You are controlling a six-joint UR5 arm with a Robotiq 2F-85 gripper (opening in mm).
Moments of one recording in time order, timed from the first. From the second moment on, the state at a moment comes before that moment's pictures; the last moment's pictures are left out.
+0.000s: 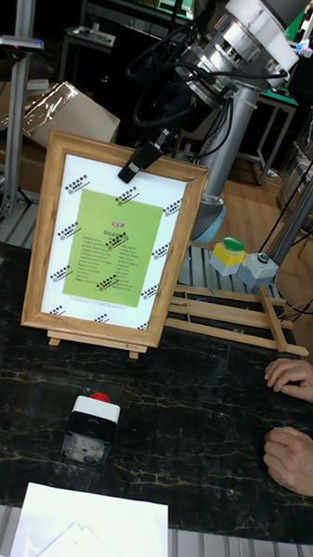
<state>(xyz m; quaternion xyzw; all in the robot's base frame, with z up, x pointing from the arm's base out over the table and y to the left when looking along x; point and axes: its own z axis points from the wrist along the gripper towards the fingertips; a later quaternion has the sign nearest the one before) 0.414 -0.084 0.340 0.67 -0.71 0.17 0.14</state>
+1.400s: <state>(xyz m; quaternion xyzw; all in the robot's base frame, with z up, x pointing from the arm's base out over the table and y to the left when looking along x) 0.414 -0.077 0.338 0.68 -0.70 0.16 0.13</state>
